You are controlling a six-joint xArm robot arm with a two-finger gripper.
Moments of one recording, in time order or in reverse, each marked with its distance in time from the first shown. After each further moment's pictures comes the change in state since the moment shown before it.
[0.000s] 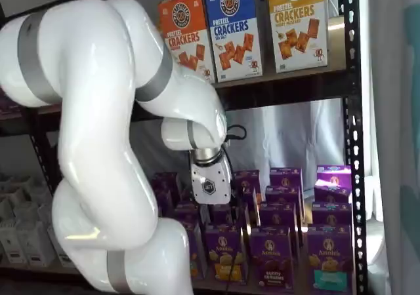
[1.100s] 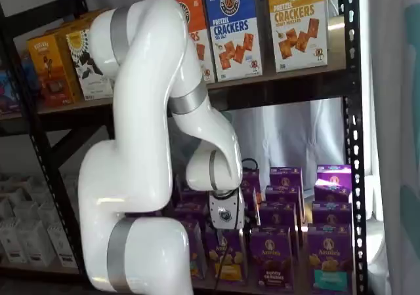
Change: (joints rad) arm -0.002 0.636 -0.220 -0.031 -0.461 0.017
